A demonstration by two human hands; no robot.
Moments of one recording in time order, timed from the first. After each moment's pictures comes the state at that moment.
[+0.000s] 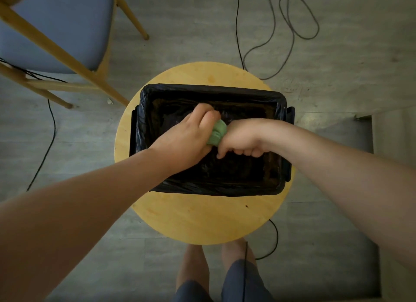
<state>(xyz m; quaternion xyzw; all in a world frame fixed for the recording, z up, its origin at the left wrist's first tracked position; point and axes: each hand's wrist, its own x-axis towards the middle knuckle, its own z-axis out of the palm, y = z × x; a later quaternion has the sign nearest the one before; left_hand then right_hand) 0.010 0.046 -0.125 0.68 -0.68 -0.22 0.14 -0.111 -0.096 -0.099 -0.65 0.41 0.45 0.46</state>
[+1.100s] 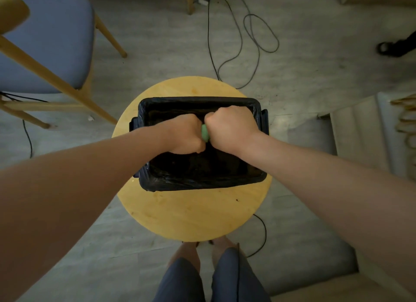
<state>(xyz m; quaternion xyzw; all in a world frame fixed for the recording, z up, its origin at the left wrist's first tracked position) 0.030 0.008 -0.065 0.67 -0.54 -0.51 -0.02 -0.104 -0.056 -0.044 -0.95 0.25 0.18 0.04</state>
